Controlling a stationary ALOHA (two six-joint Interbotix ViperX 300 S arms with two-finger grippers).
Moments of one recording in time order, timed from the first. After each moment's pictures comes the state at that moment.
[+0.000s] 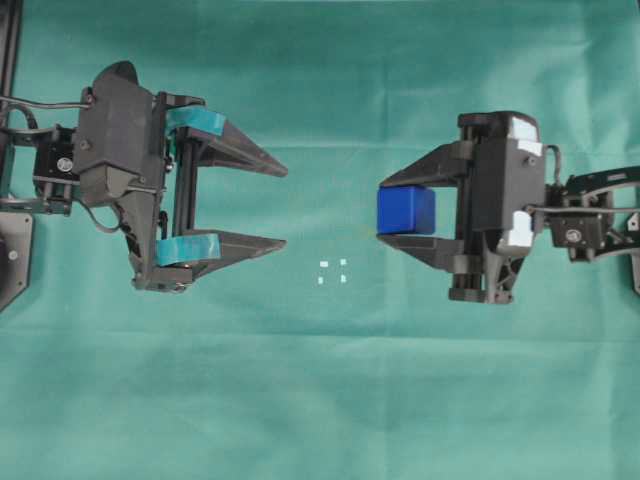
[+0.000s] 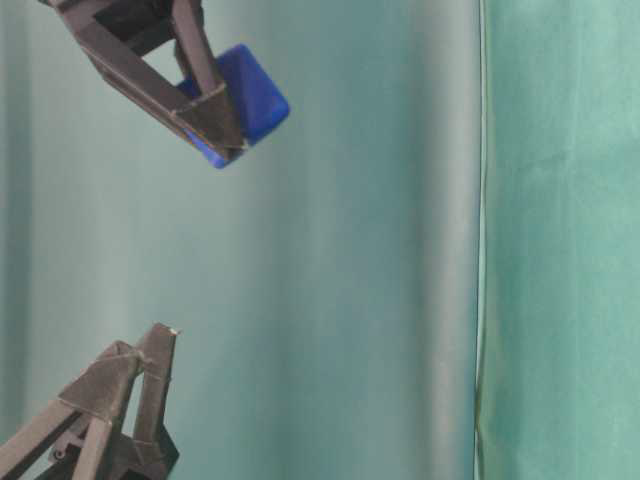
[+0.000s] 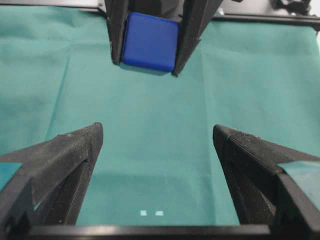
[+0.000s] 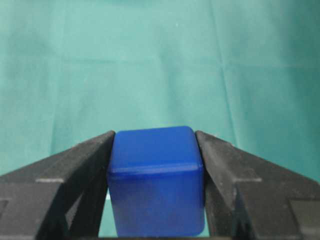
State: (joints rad) left arm -0.02 -0.43 0.67 -0.01 0.04 -0.04; right arm 0.13 -0.35 0.61 -0.65 0.39 0.79
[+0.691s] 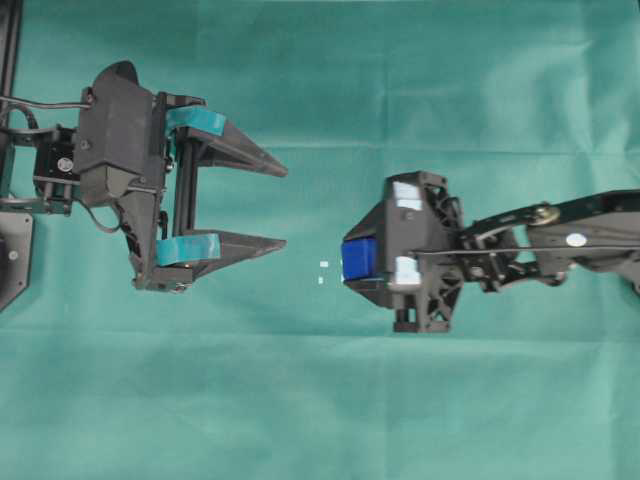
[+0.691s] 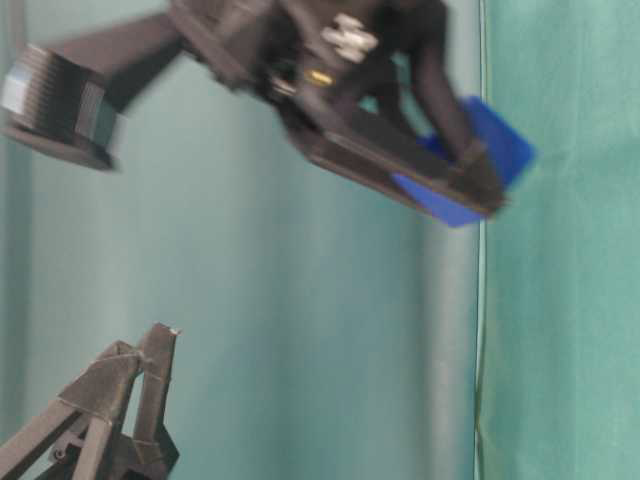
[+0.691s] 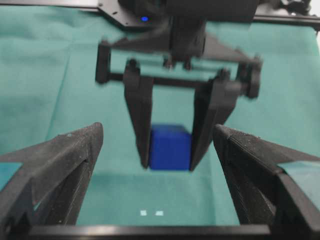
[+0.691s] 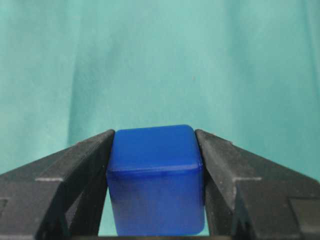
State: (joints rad) left arm -0.02 -0.43 0.67 -0.01 0.04 -0.04; right arm 0.11 -0.05 0.60 -0.63 0.21 0.82
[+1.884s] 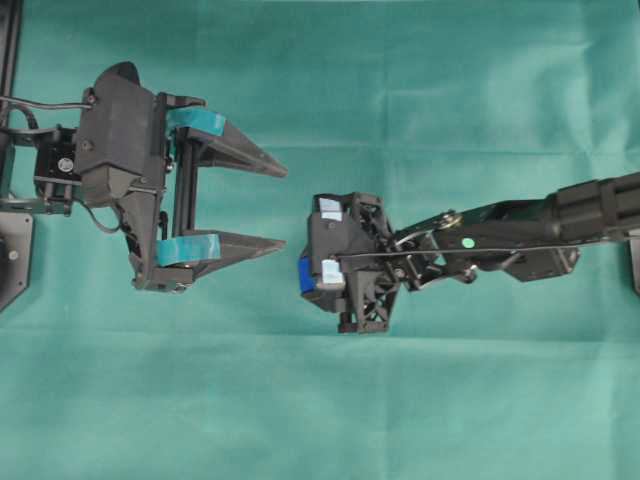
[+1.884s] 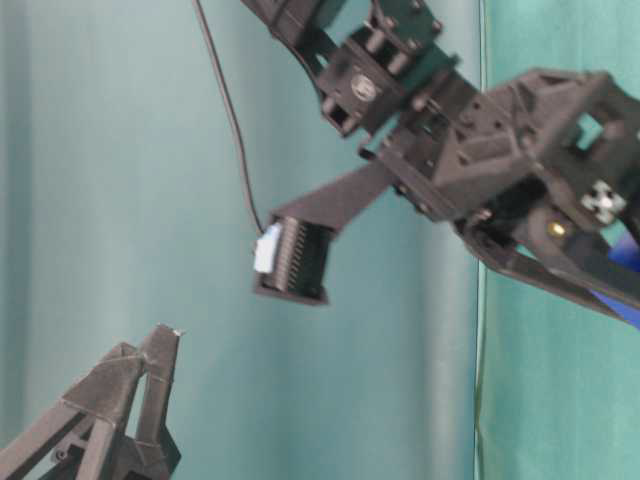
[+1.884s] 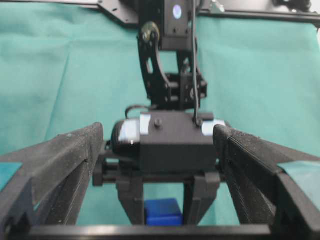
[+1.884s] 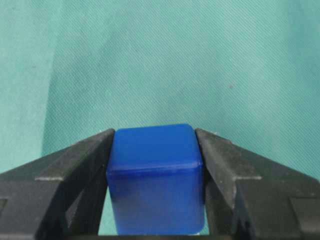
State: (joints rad) left arm -0.02 -0.43 0.67 -0.01 0.05 -0.04; right arm 0.05 0.27 0.49 -0.63 -0.01 0.82
